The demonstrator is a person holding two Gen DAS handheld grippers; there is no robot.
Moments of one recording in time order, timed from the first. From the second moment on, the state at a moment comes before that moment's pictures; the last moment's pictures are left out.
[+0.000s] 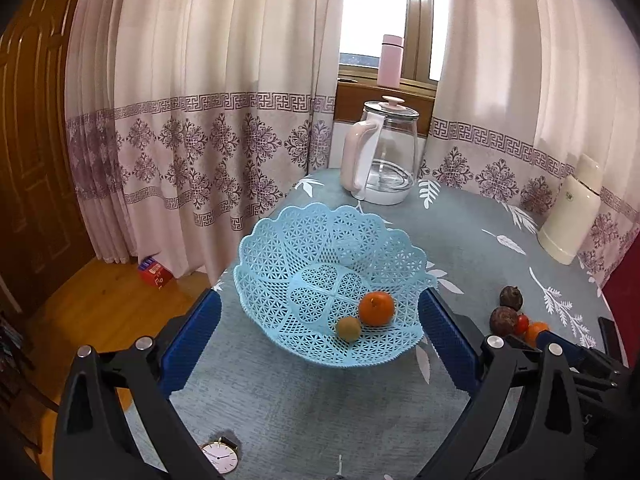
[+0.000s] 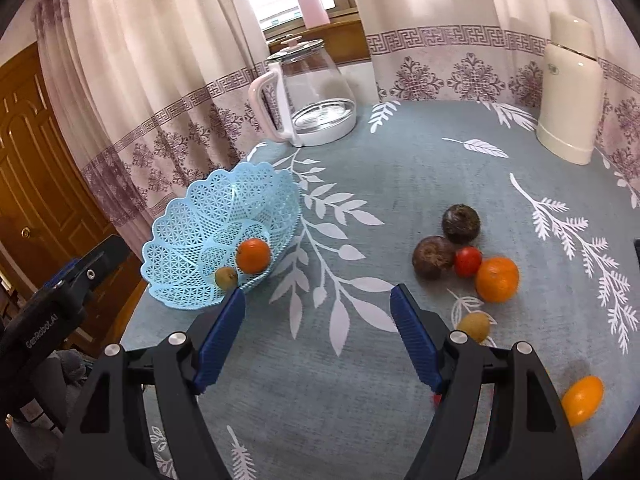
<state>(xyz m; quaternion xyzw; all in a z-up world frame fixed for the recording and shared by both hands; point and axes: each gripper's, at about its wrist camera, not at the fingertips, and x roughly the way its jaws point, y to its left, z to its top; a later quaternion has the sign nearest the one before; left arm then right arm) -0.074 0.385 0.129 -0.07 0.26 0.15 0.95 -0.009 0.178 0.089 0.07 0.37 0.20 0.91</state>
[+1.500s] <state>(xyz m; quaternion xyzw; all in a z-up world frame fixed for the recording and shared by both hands) -0.059 0.283 0.091 0.00 0.31 0.05 0.95 -0.032 0.022 0.035 0.10 0.39 0.02 0.91</state>
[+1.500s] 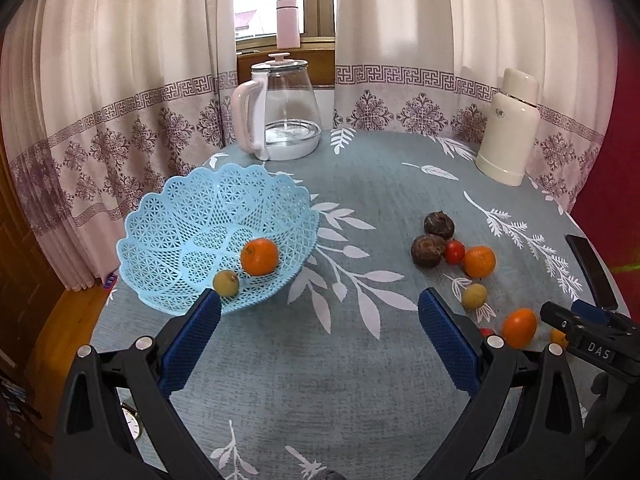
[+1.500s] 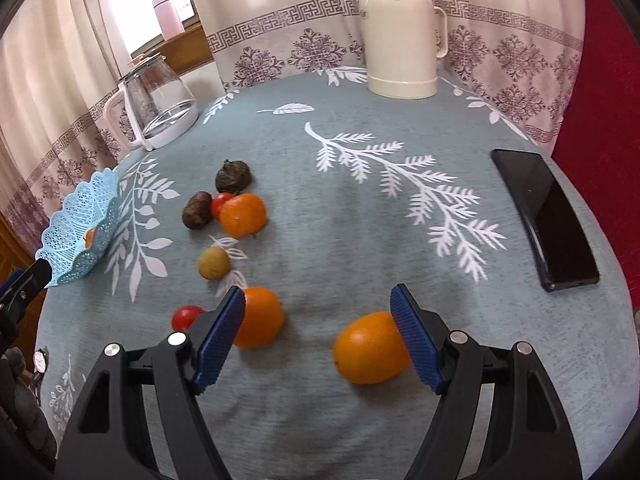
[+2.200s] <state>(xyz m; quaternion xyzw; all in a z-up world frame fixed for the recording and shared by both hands) -0.050 0.255 0.067 0.02 0.34 0.02 0.94 -0.042 0.002 0.017 0.06 0.42 0.03 0.91</state>
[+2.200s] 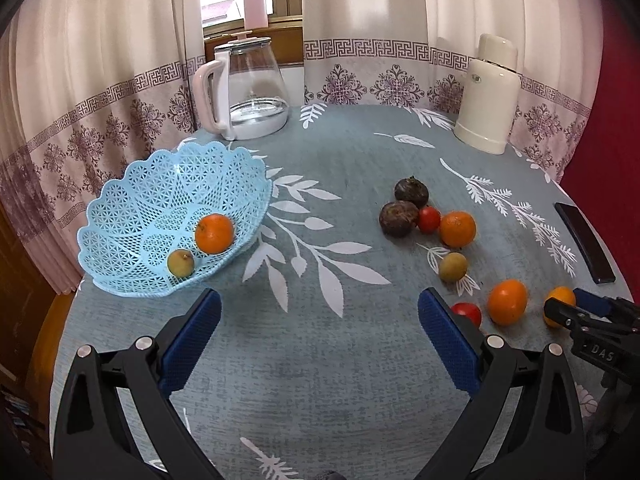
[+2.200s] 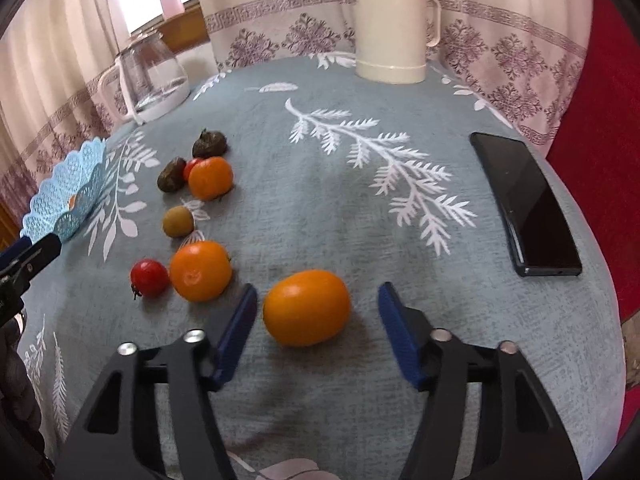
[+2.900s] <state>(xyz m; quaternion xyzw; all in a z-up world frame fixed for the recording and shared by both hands) -0.033 0.212 0.042 0.01 0.39 -0.05 0.92 -0.040 -0.009 0.013 0.09 0.42 0.06 0.90</state>
